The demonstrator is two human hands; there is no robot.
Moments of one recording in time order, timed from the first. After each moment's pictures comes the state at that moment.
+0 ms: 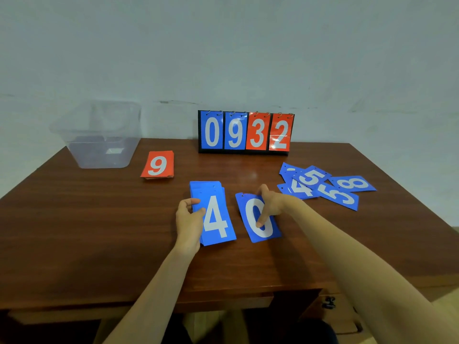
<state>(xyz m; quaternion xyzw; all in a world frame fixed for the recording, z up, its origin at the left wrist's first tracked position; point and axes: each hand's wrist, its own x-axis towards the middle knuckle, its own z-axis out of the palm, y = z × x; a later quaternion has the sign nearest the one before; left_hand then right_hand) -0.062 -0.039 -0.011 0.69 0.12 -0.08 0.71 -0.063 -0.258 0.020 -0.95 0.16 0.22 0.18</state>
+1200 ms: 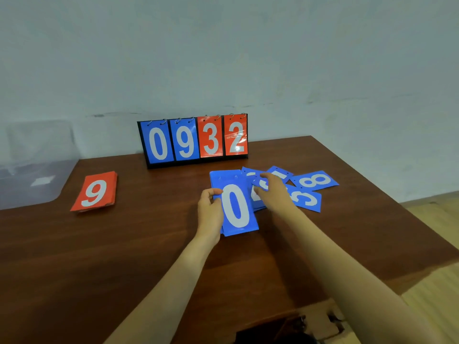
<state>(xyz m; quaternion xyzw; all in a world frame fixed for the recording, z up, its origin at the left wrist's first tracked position) -0.046 -0.210 0.004 0.68 -0.02 -0.13 0.72 -0.071 -0.376 0.006 -0.88 0.26 -0.14 0.37</state>
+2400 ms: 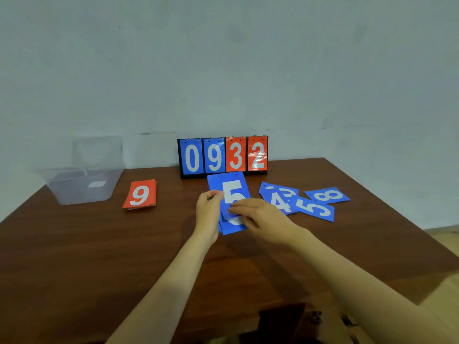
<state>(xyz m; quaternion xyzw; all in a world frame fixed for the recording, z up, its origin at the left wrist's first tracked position) -0.061 -0.125 0.050 0.62 0.01 -0.12 0.78 -0.144 -0.254 0.066 -0.97 -0.15 -0.14 0.10</state>
